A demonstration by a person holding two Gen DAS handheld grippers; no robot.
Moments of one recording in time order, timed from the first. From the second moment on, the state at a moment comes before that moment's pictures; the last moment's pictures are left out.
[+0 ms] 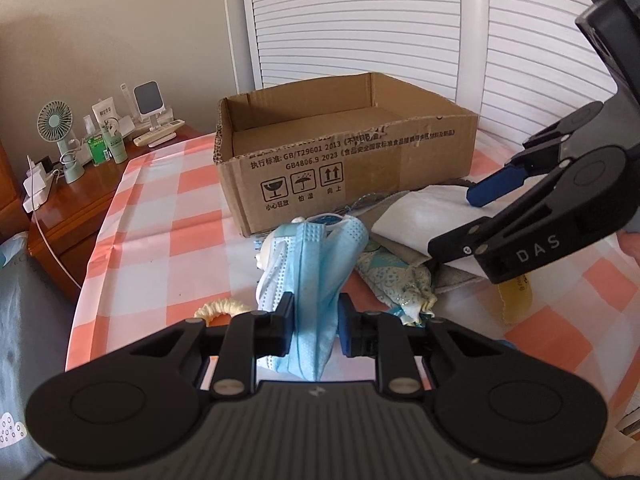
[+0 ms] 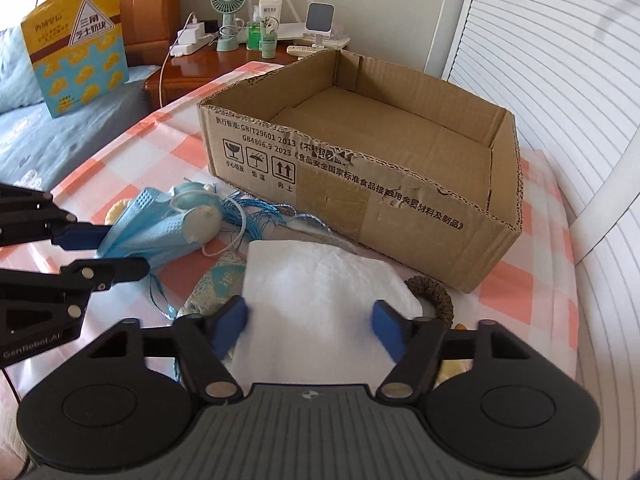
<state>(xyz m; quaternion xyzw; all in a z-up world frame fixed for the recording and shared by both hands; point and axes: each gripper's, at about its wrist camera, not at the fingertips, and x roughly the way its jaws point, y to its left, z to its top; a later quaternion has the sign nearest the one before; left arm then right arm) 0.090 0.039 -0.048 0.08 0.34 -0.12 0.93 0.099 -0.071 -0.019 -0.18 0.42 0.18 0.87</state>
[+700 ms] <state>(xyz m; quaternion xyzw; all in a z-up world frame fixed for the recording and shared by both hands) 0.079 0.037 -0.018 0.10 0.33 -0.12 0.93 0.068 -0.091 0.024 -0.17 0.36 0.17 0.90</state>
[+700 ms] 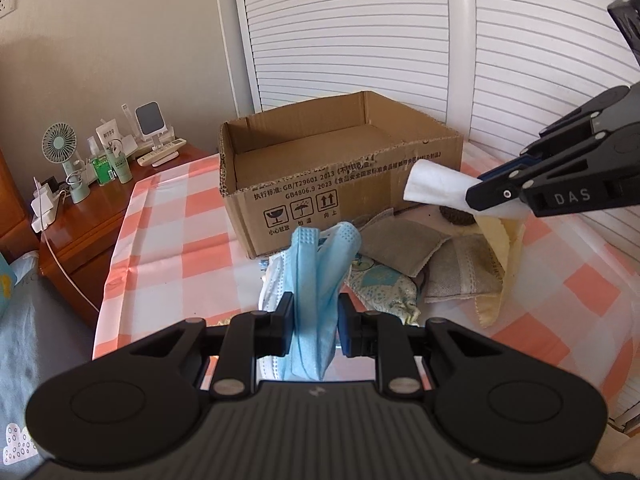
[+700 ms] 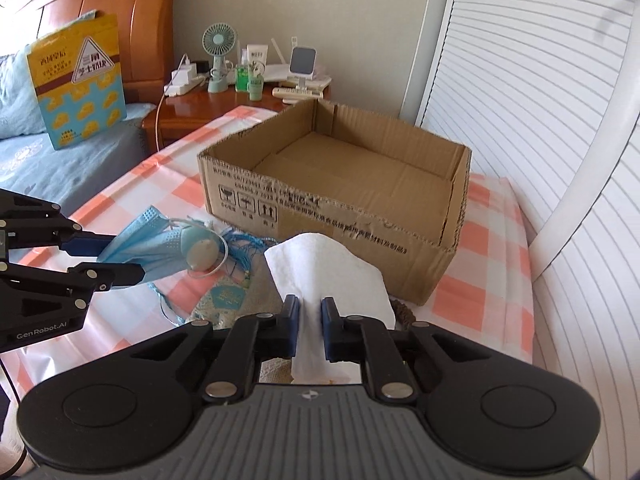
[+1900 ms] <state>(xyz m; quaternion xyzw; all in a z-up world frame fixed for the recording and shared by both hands) 0.060 0.028 0.020 0.12 0.29 -0.13 0.94 0.039 -0.119 0.088 -0.10 0.34 0.19 0.92</state>
